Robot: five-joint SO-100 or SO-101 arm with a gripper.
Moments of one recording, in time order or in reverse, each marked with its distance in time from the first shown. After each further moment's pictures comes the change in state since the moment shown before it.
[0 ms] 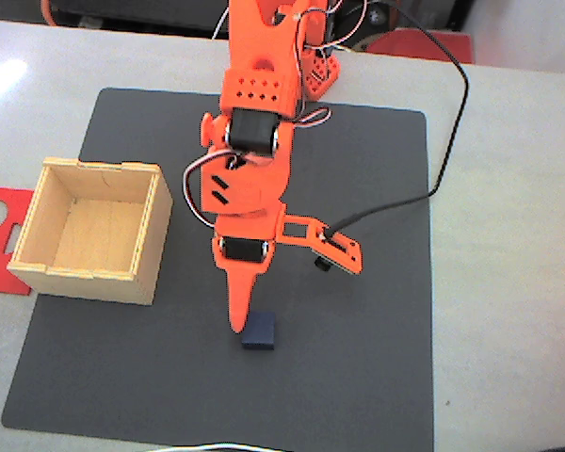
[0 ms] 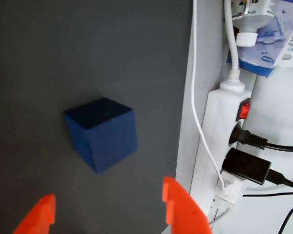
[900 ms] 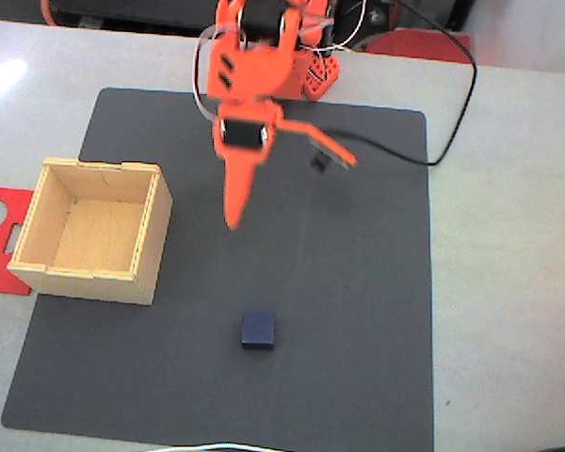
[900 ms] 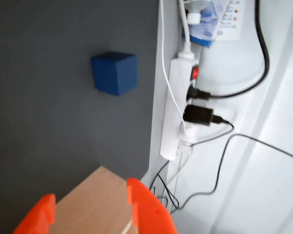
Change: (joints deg) arm 3.3 45.2 44.4 -11.0 -4.9
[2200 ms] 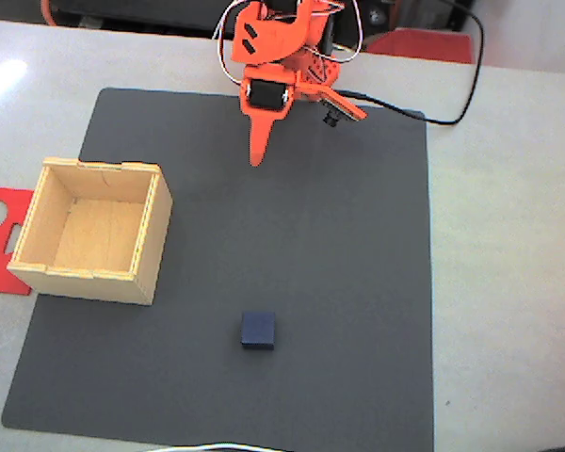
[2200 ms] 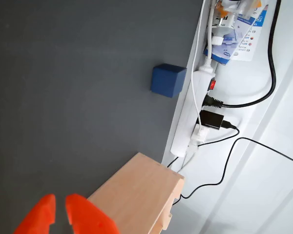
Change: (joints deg) arm 3.0 66.1 34.1 29.5 -6.9
